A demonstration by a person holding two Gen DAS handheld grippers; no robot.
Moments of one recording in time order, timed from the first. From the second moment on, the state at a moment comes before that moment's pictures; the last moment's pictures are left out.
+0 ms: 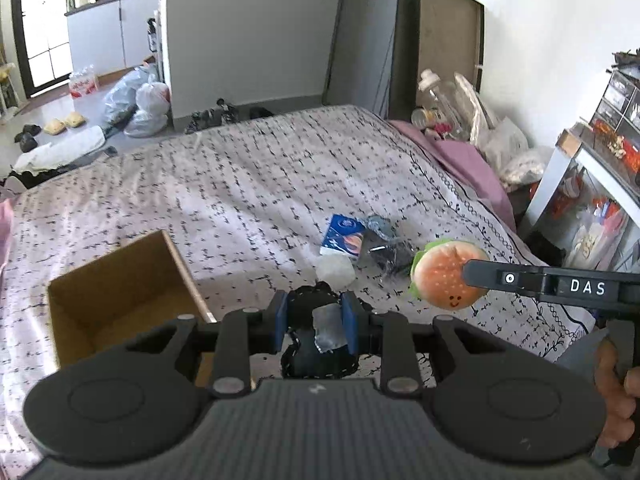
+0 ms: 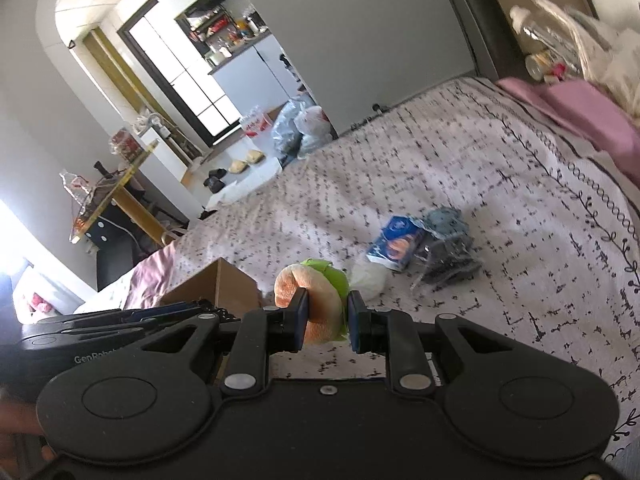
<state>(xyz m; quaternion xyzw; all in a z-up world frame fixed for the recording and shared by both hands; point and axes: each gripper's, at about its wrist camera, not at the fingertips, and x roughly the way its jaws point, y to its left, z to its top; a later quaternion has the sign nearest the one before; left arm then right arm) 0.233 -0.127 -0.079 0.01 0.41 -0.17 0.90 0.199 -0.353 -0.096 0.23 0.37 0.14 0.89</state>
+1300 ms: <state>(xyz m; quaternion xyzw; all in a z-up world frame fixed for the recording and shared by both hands) 0.180 0.022 -0.080 -0.08 0.36 -0.09 0.93 0.185 -0.221 -0.067 0.13 0.35 0.21 0.90</state>
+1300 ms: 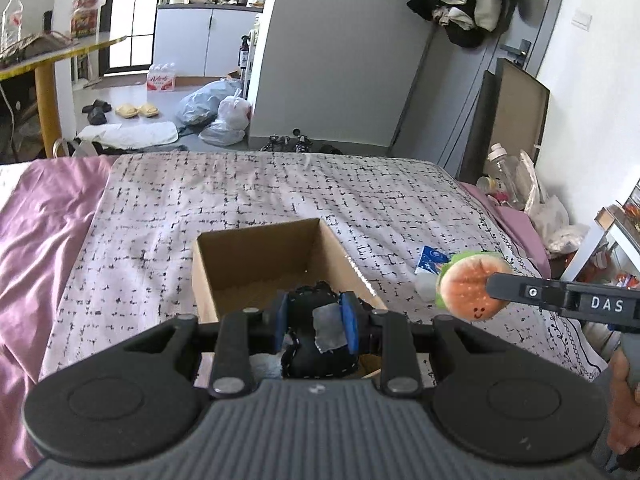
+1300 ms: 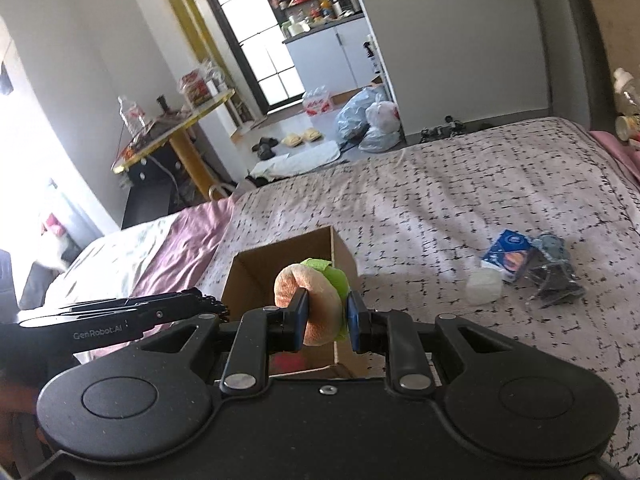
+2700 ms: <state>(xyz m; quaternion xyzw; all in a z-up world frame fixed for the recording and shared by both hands) 0.239 -0.010 -0.106 -0.14 0.38 -0.13 0.91 0.193 -0.233 -0.087 0.11 0.40 0.18 0.89</state>
